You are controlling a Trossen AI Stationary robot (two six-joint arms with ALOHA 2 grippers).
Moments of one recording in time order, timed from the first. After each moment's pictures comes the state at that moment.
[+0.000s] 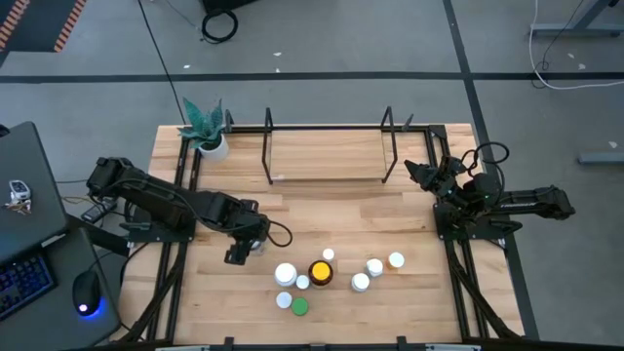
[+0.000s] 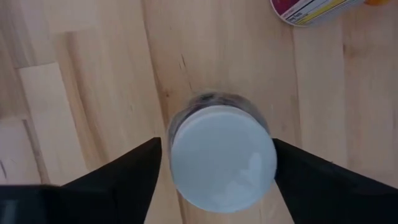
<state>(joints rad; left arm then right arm) -0.27 1.41 1.02 -0.93 -0.05 -0.09 -0.02 0.15 0.01 0.63 0.39 0.83</state>
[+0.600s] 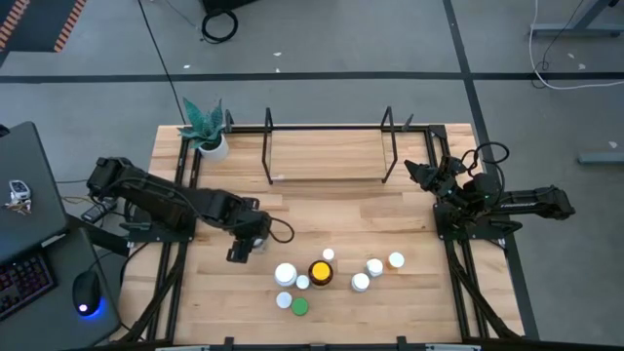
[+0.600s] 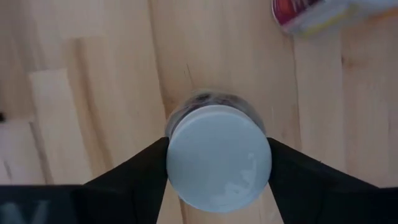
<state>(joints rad) -0.24 1.41 1.05 -0.93 -0.05 -0.09 -0.02 0.15 0.01 0.63 0.39 0.83</state>
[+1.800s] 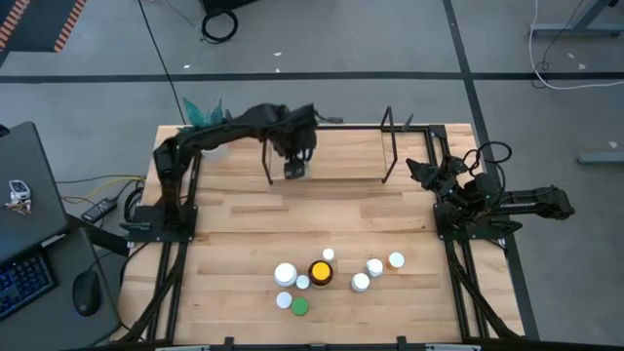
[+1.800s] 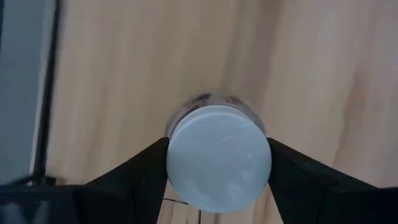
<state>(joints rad) 0.38 1.93 1.88 -1.17 -0.01 0.17 -0.02 0.15 0.01 0.66 0.40 0.83</state>
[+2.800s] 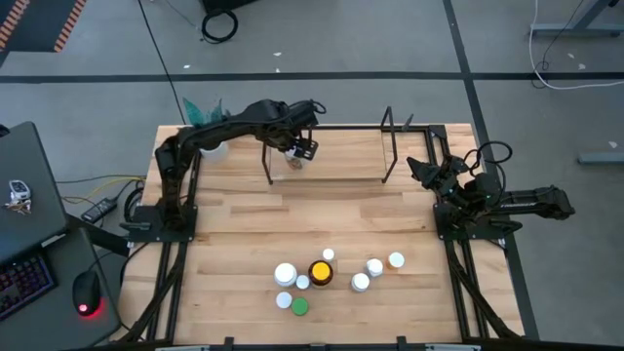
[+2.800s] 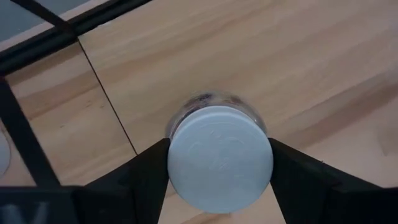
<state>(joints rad) 0.39 1.94 1.90 -1.21 -0.19 -0.72 -0.02 0.15 0.01 0.66 0.43 0.82</state>
